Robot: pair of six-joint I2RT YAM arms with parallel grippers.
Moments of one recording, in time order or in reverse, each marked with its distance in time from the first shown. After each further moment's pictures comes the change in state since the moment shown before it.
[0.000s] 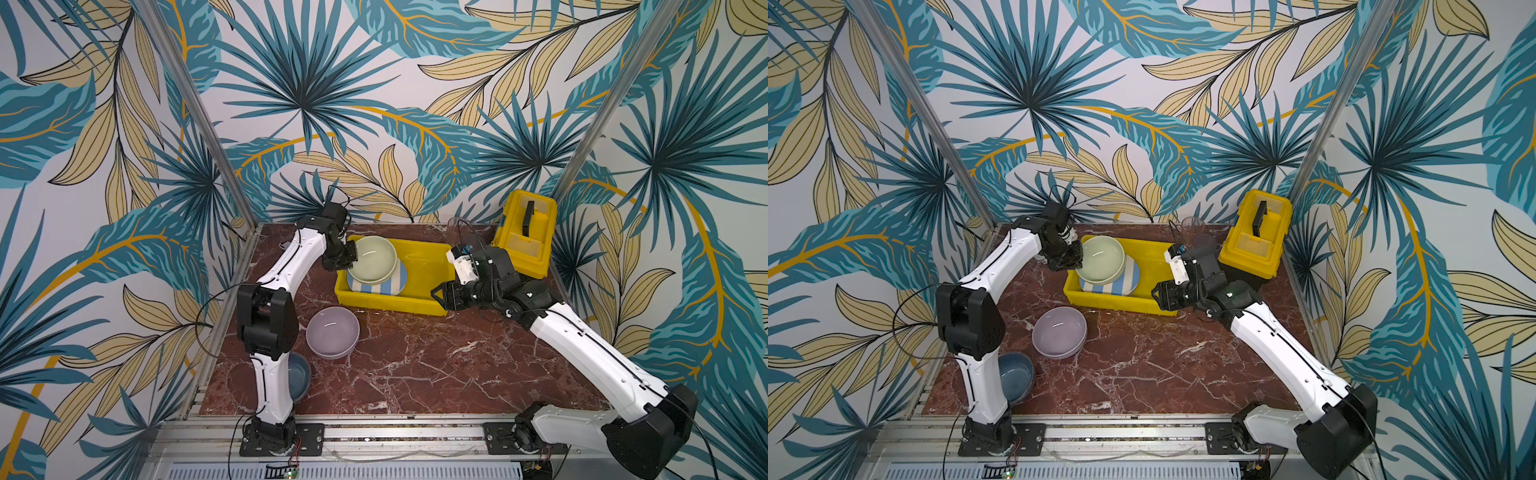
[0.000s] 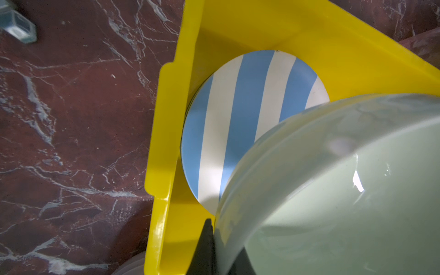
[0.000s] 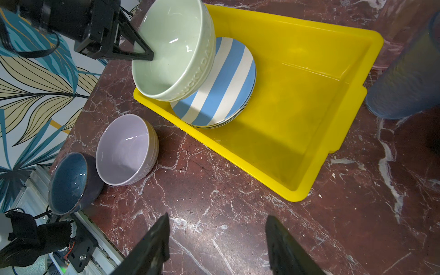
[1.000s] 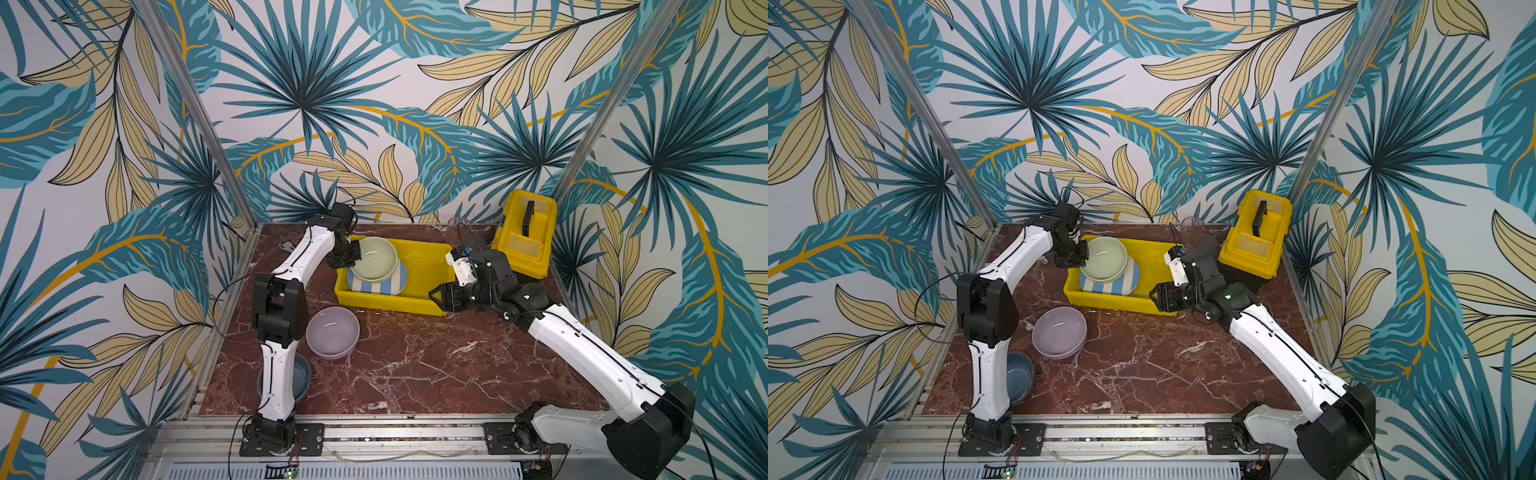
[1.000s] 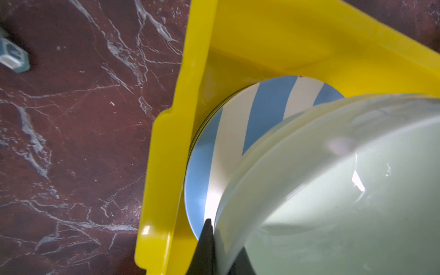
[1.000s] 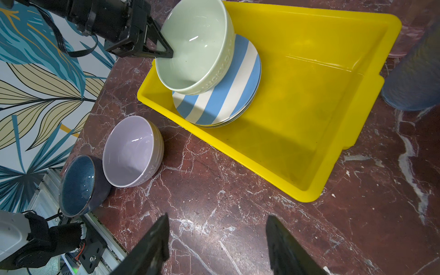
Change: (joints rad) left arm -0.015 0.138 0.110 0.001 -0.064 0.007; right arm 0.000 -0.002 -0.038 0.046 -0.027 0.045
